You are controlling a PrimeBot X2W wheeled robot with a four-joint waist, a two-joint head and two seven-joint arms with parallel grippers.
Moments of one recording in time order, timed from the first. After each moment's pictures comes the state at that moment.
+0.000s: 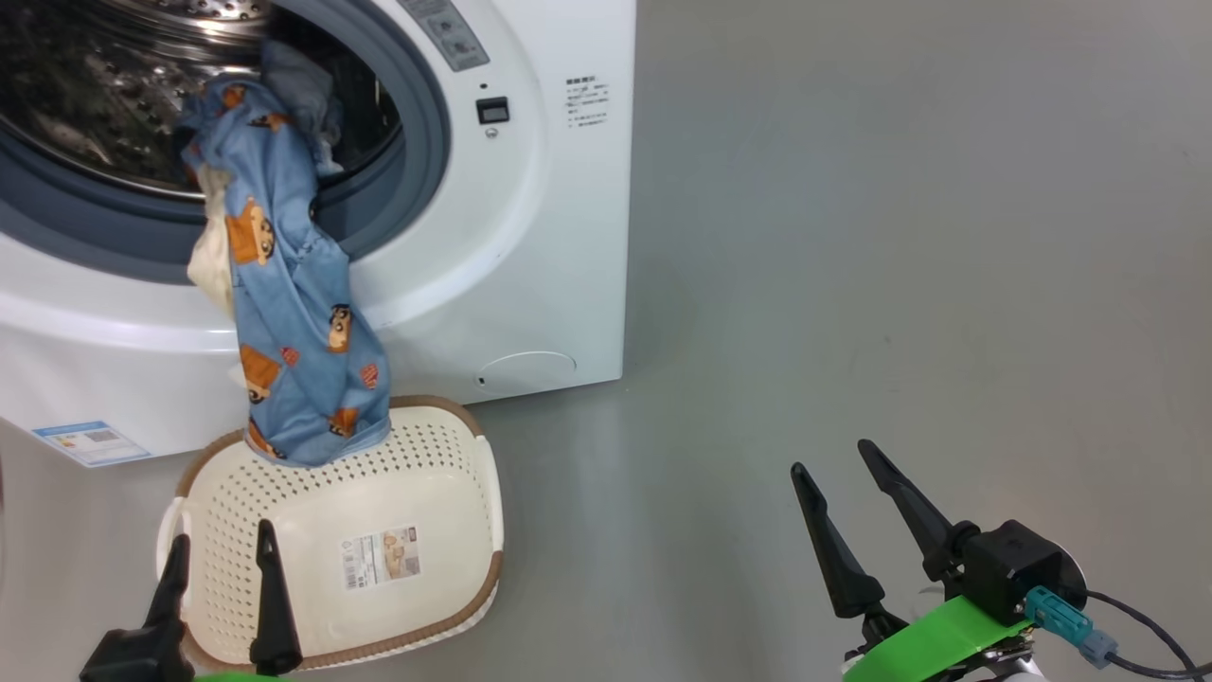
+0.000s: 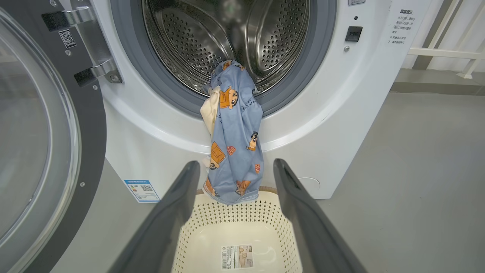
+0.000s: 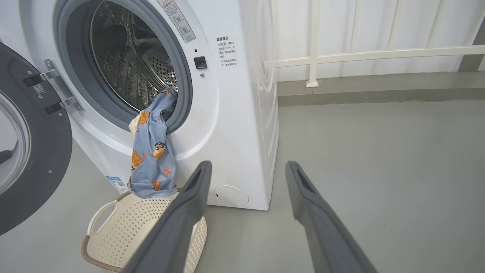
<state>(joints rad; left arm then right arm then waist) 0.02 0.40 -0.40 -0.04 -0.57 0.44 -0.22 -0.04 -0.05 0.15 0.02 0.19 0.13 -0.16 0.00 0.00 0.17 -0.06</state>
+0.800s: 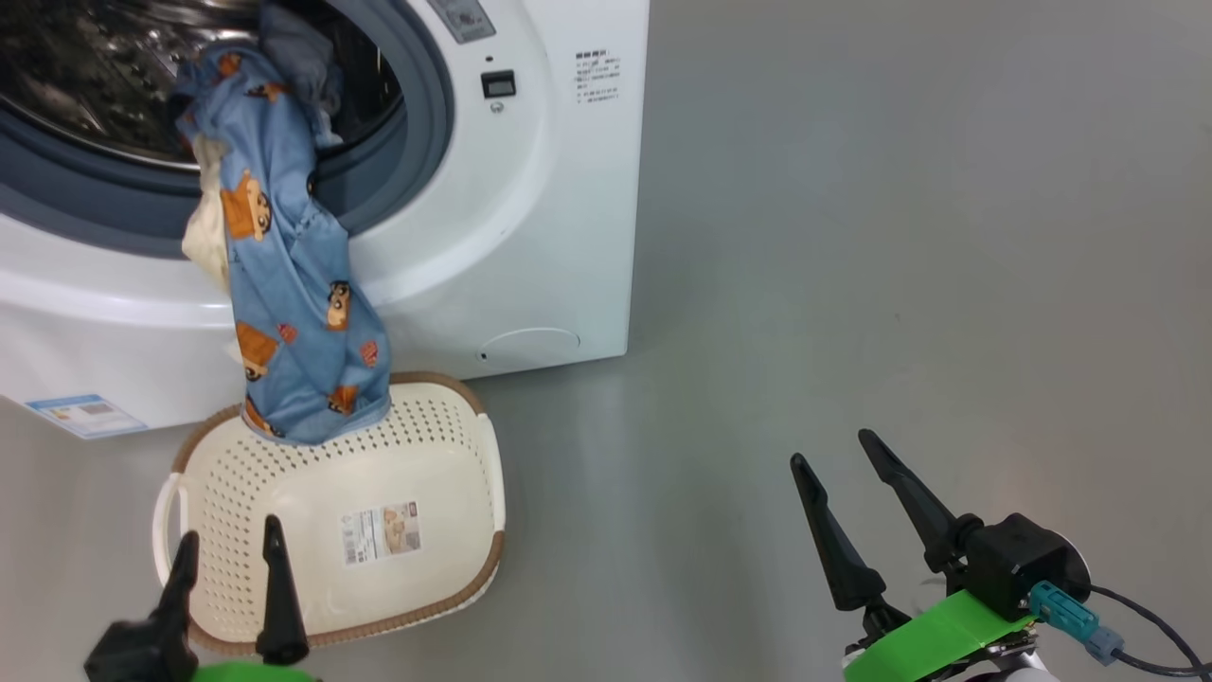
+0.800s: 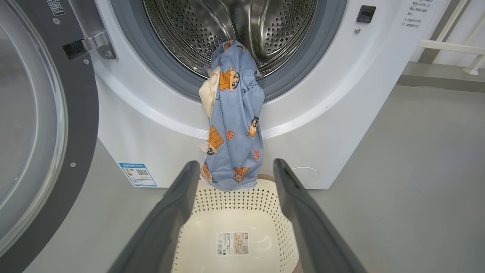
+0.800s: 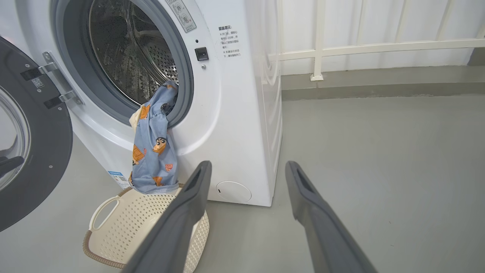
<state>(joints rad) 0.01 0.38 -0.41 -0.03 -0.59 0.44 -0.22 -0.04 -0.05 0.15 -0.02 0.19 0.13 -0.14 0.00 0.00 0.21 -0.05</state>
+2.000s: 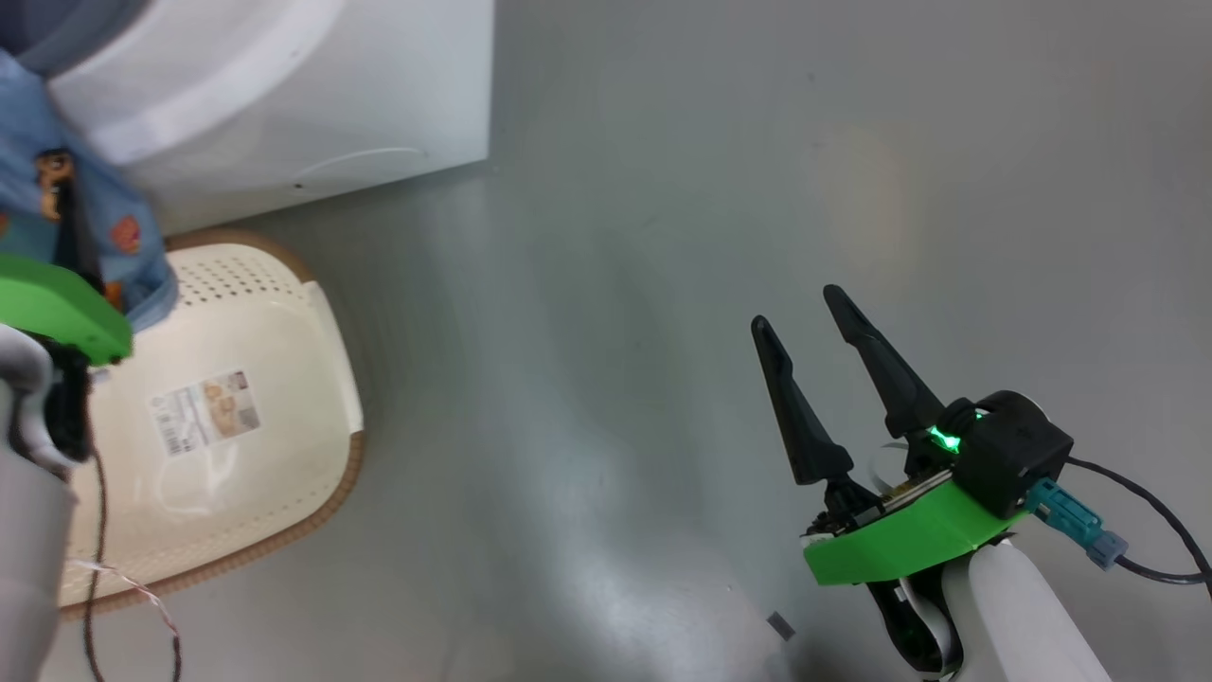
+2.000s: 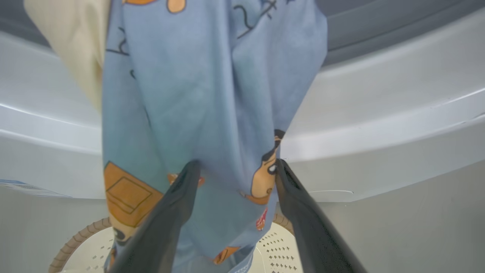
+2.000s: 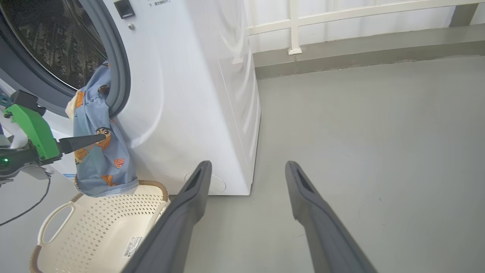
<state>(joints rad) -0.87 0.38 -0.36 0.84 -0.72 0.06 -0.10 -0.27 -0.05 0.22 0.02 0.25 0.13 -0.24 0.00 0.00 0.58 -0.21</state>
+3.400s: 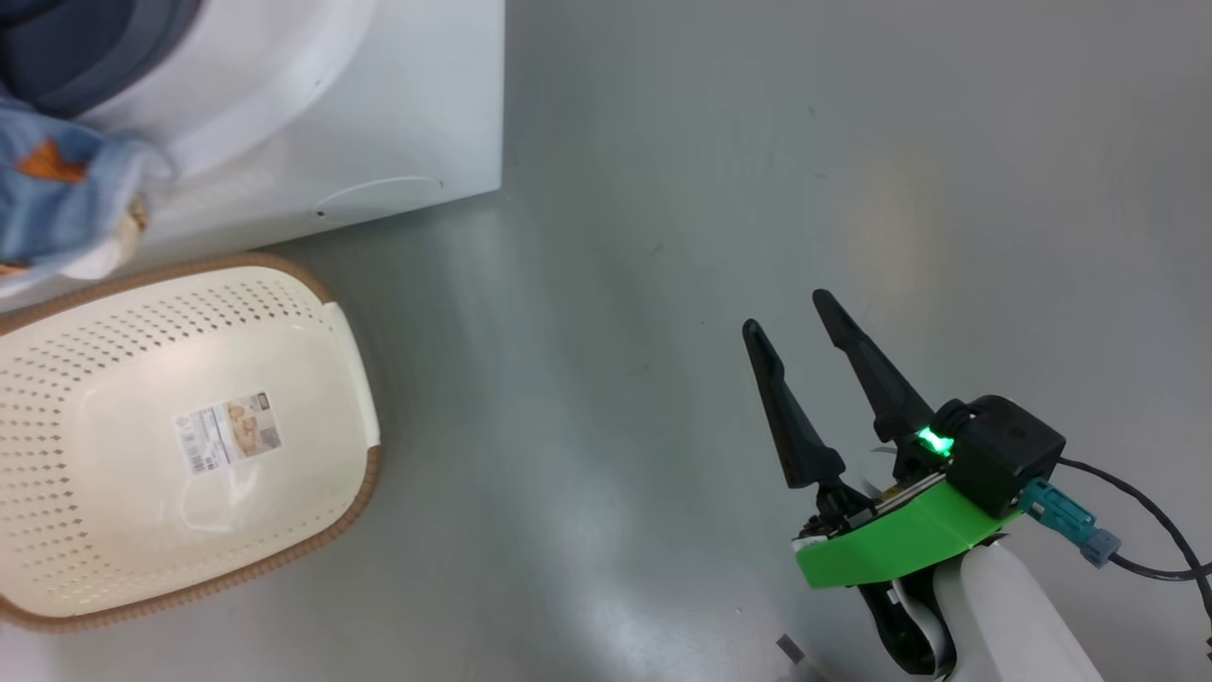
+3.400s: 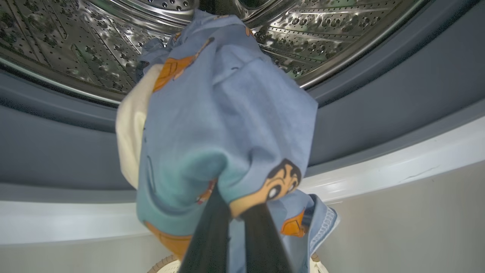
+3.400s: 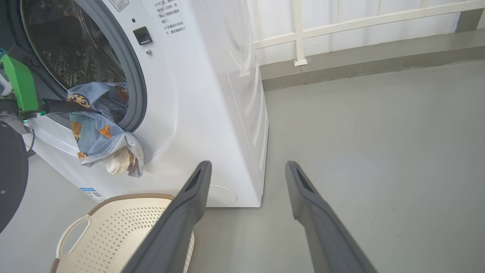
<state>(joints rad) -0.99 0.60 -0.40 0.61 -0.76 -0.01 0.33 -0.28 -0.05 0.25 0.04 0.30 0.13 -0.25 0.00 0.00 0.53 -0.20</state>
